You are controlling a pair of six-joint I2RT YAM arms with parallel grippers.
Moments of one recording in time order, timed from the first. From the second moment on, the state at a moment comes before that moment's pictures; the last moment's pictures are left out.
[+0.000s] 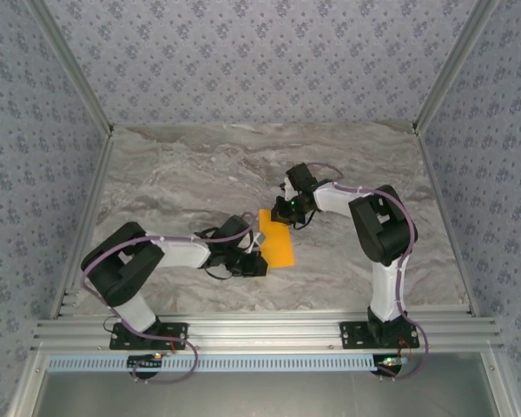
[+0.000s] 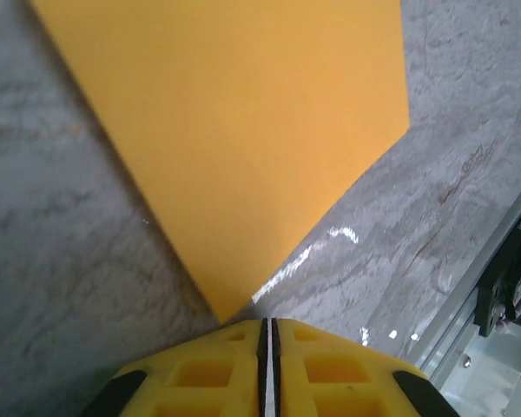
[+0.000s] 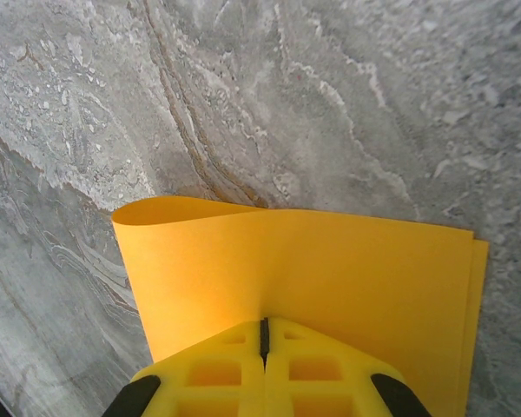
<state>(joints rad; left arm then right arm) -0.83 1.65 0.68 -0.03 0.55 -0.74 0.49 1.99 1.22 -0.36 -0.48 0.57</state>
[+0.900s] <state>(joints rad) -0.70 1.88 0.95 -0.06 0.62 -0.67 0.49 1.99 1.22 -0.36 -0.47 0.57</state>
